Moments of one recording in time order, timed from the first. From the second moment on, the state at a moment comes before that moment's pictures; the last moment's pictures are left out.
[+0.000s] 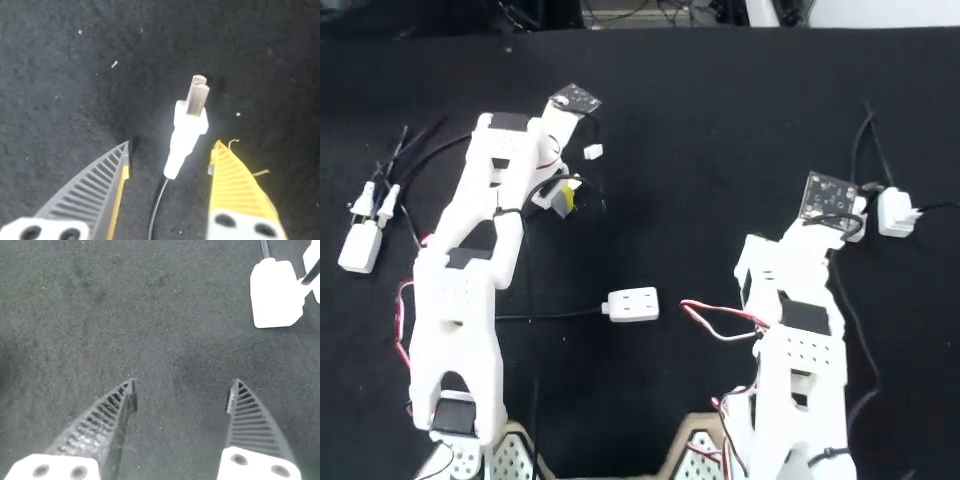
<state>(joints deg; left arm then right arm) 1.3 41.4 -29.5 71.6 -32.9 12.7 -51.3 74.8 31.6 -7.6</state>
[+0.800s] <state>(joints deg) 1.6 42.1 -39.6 89.1 -28.4 12.7 -51.3 74.8 31.6 -7.6</state>
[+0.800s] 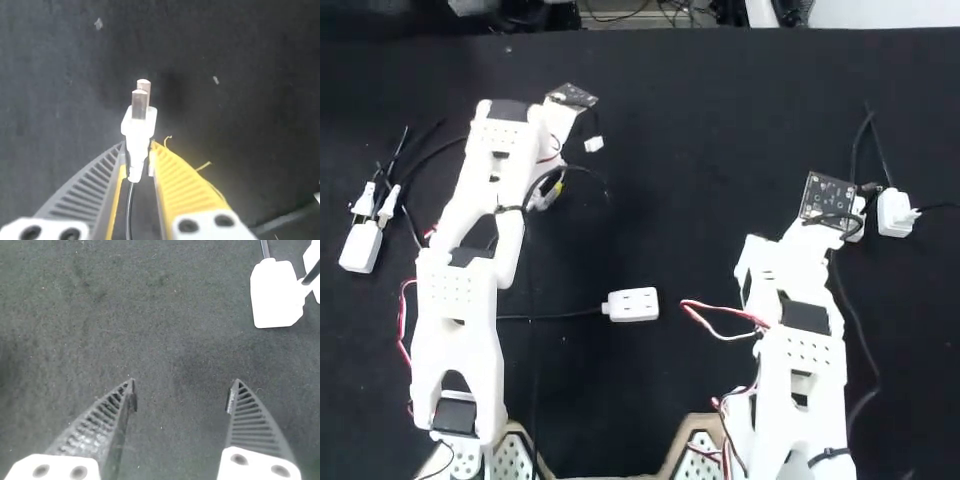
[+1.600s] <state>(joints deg) 13.4 -13.1 10.2 81.8 -6.1 15.1 -53.6 71.3 40.9 -7.6</state>
